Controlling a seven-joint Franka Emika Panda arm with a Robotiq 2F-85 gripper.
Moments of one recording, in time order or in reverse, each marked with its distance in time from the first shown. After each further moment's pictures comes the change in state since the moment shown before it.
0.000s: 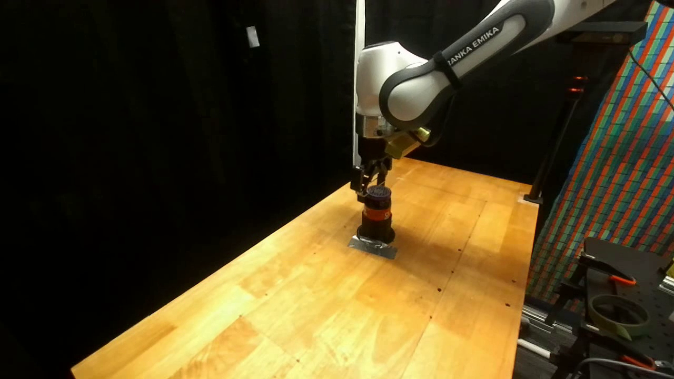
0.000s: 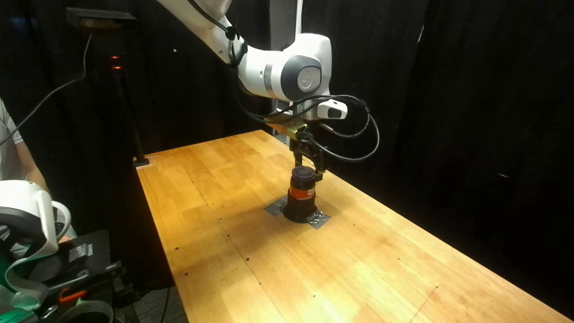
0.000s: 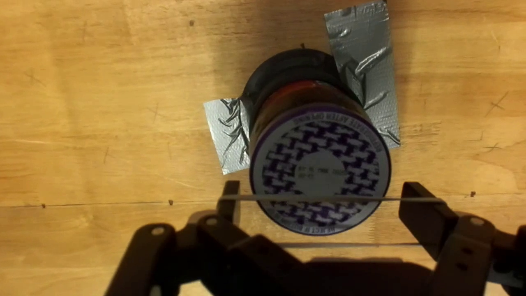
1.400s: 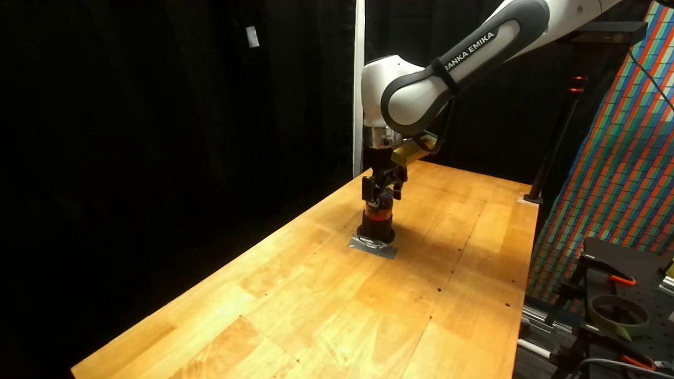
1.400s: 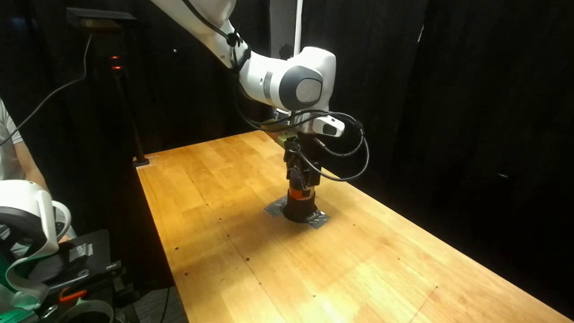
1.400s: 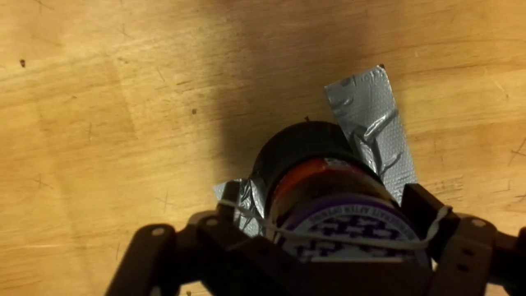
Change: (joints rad) arm 0.011 -0.001 -0.036 -0.043 0.088 -0.096 0.053
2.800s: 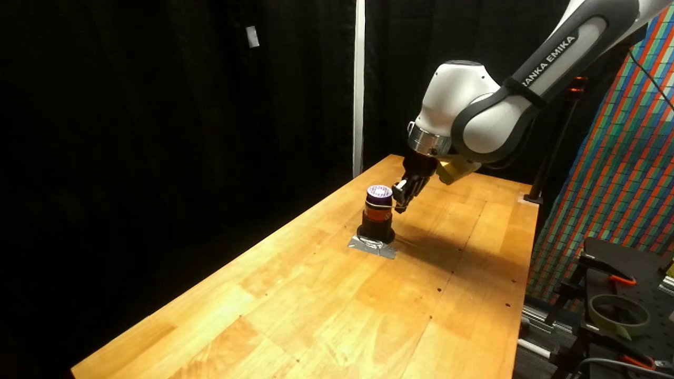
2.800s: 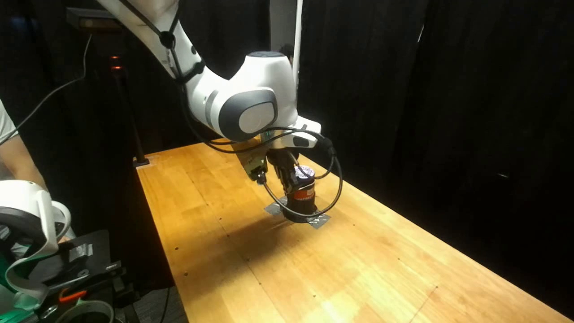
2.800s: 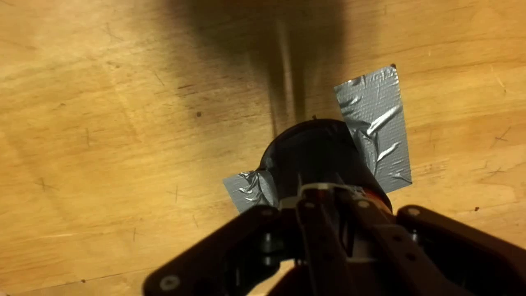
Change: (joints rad) arm -0.015 -0.256 0.000 -0.547 0.016 0.654 -0.020
